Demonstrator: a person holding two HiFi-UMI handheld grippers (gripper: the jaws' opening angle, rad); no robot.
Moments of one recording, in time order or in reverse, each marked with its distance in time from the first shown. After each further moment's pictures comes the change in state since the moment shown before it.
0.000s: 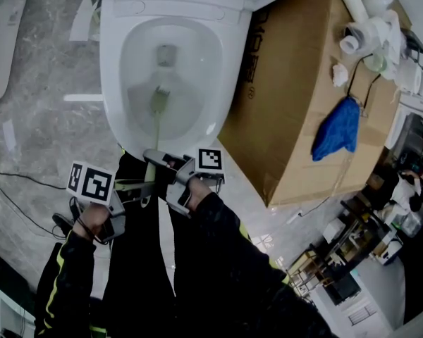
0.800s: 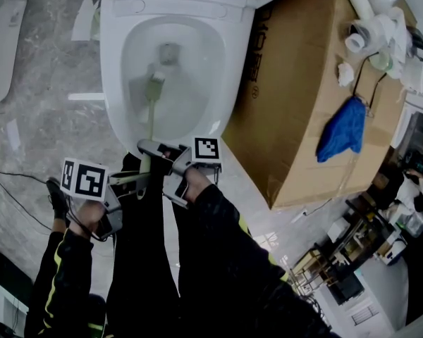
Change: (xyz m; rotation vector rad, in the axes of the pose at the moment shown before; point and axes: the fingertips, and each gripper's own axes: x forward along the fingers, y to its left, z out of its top) left arm -0.019 0.002 0.024 0.022 -0.076 0.053; right arm 0.028 0.023 0.006 -0.046 0.062 0.074
